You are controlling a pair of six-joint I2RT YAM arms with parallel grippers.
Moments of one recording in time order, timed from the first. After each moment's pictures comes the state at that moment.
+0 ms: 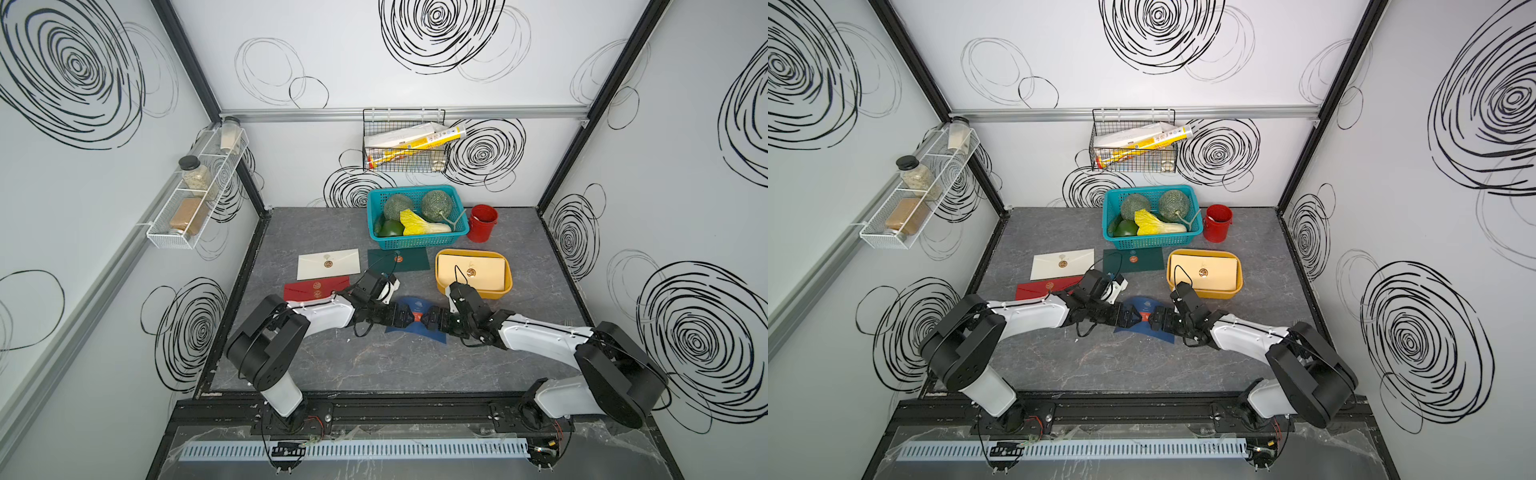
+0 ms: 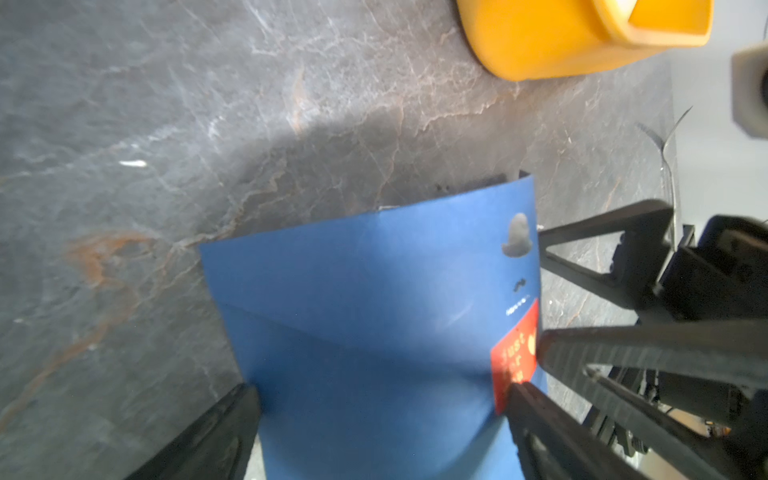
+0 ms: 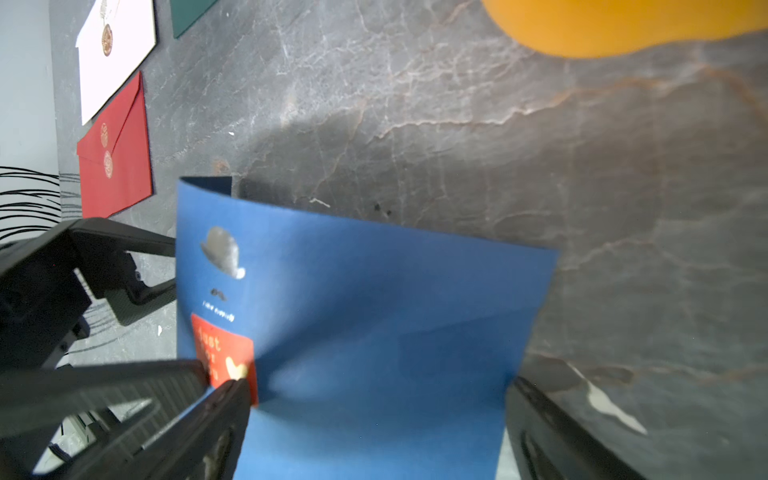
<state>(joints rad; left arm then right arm) -0.62 1.66 0.80 -0.11 0.42 -0.48 0.70 1.41 0.55 -0.03 -0.16 0.84</state>
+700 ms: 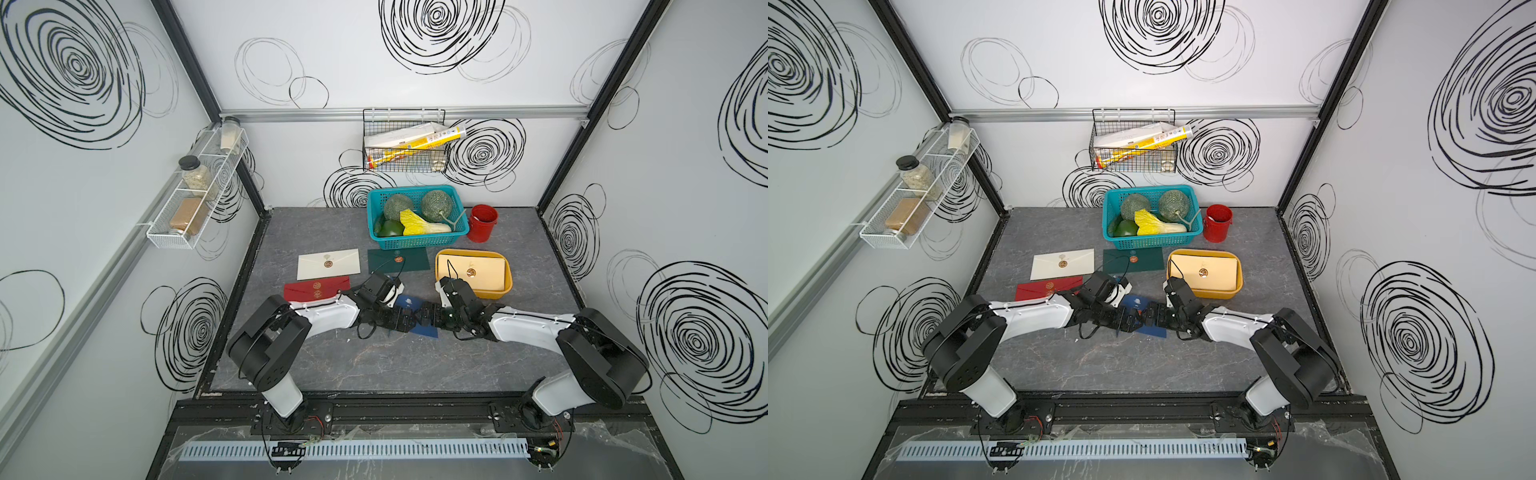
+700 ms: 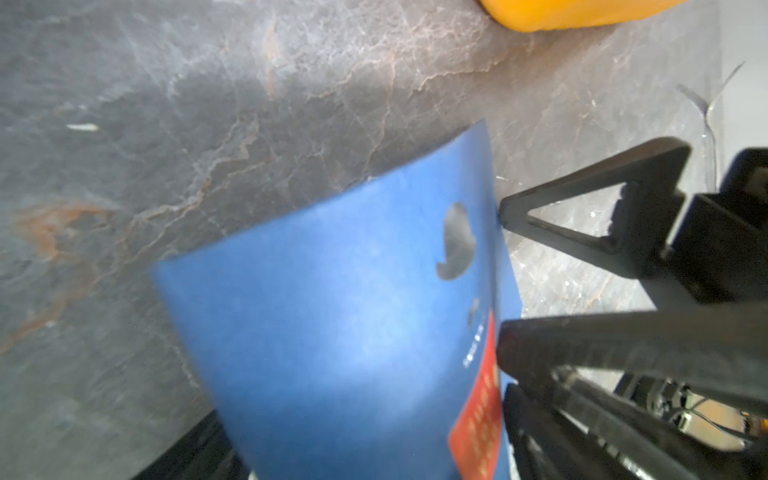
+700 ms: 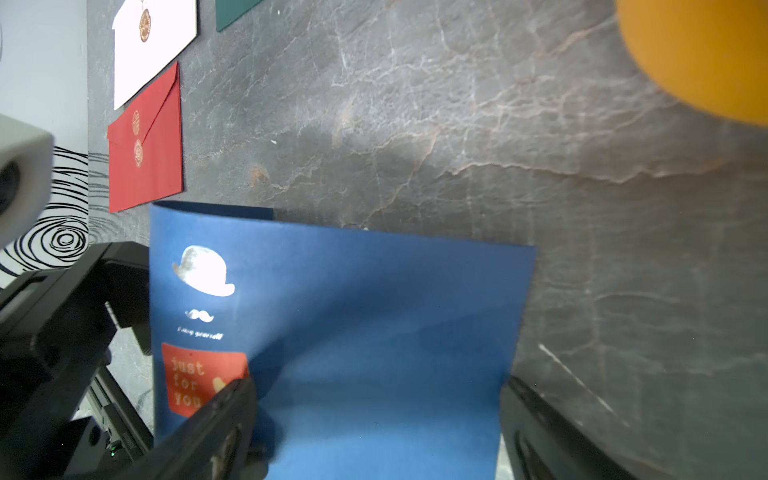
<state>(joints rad) -0.66 1.67 0.84 -0.21 0.35 -0.46 0.70 1.51 0.62 0.01 -0.22 0.79</state>
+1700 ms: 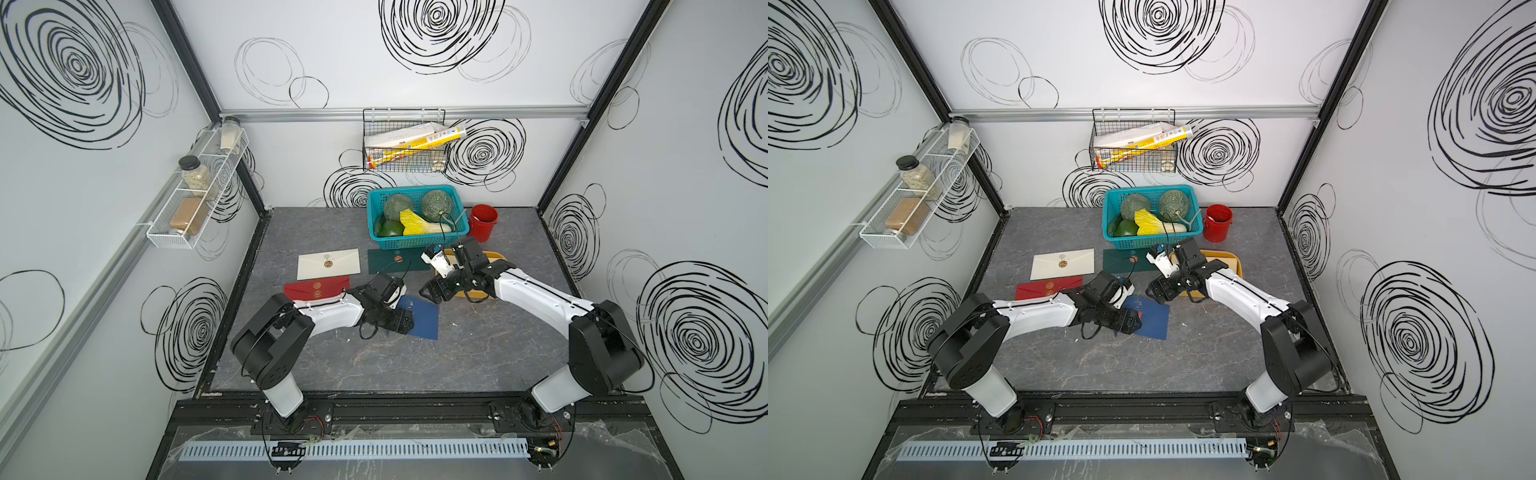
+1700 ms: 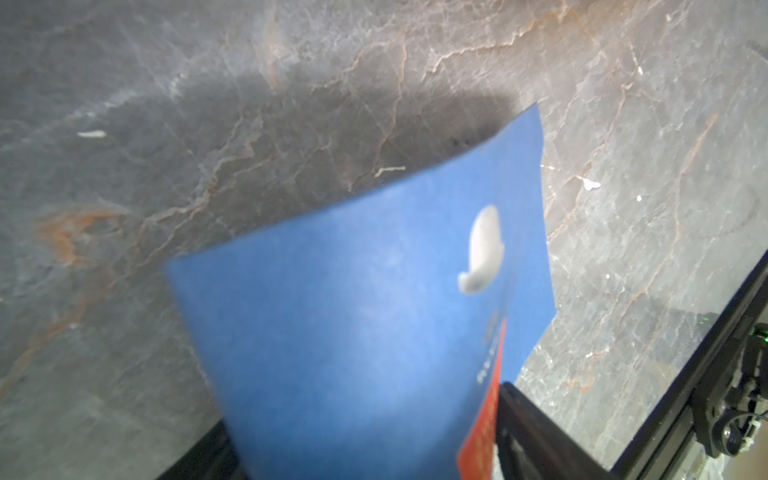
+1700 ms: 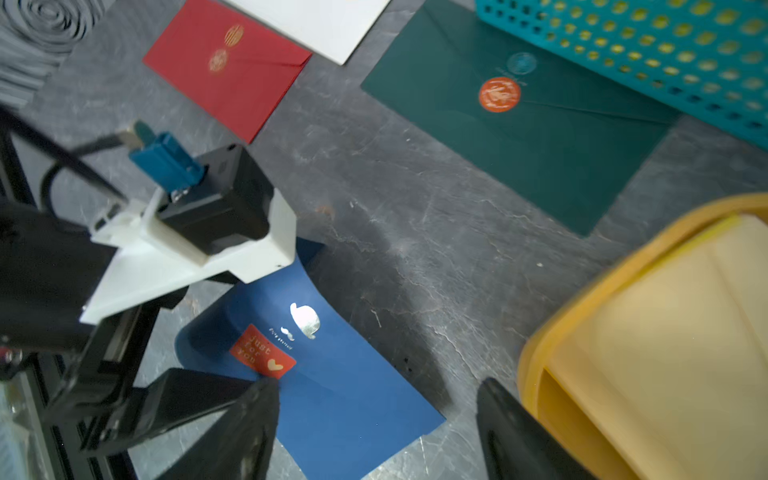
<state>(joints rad) -0.68 1.69 0.88 -0.26 0.28 -0.39 0.53 1.60 1.08 -0.46 -0.42 -0.14</state>
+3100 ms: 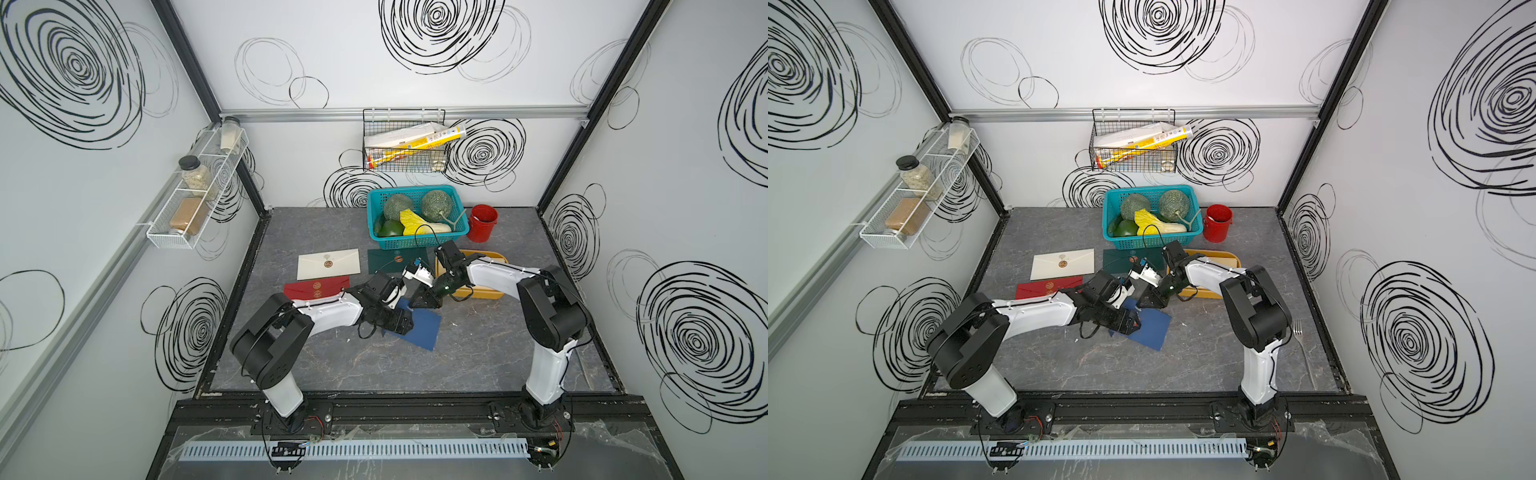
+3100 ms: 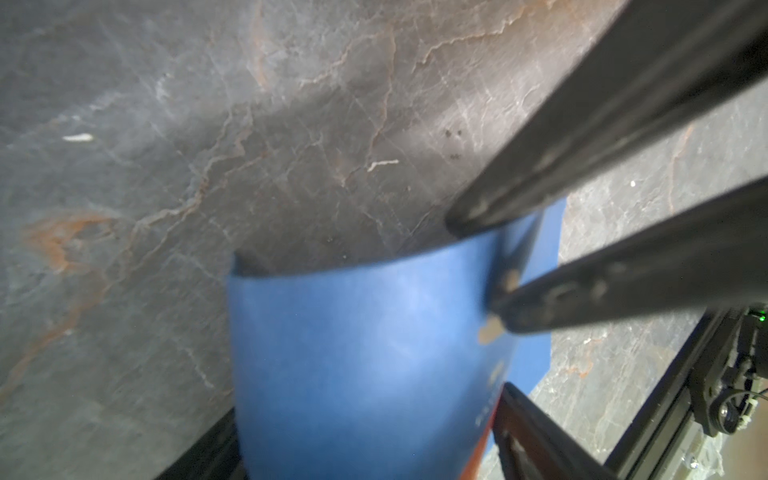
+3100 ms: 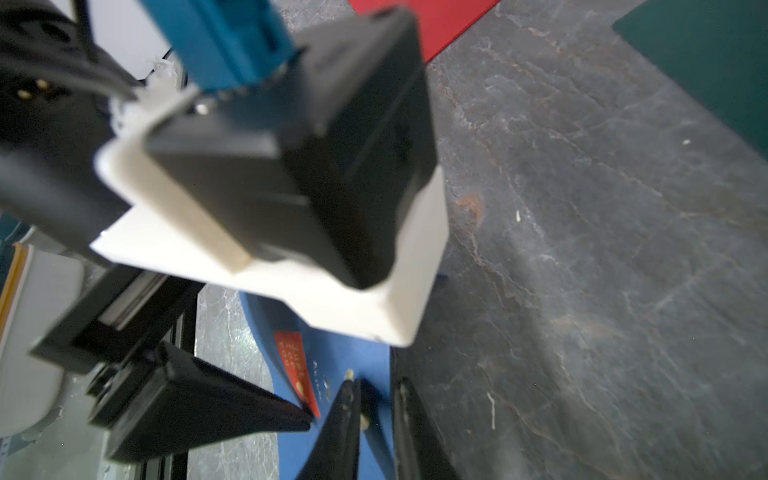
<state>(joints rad) -0.66 1.69 0.88 -0.27 0.31 -0.36 0.52 1.91 1.21 -0.54 -0.86 -0.49</state>
